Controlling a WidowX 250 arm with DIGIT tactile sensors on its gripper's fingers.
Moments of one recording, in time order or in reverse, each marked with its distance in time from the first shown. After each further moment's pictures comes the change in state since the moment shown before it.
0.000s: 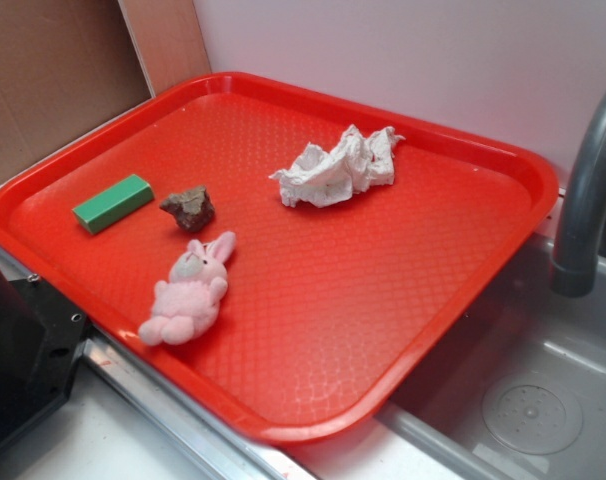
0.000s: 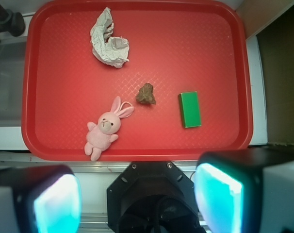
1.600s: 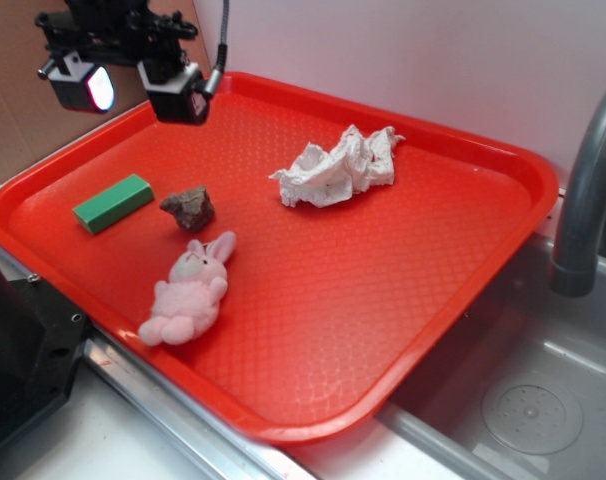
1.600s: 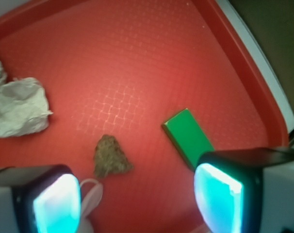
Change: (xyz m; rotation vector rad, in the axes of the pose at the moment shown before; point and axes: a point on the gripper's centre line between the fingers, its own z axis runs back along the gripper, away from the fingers) arm 0.065 0.039 -0.130 0.142 -0.040 0.476
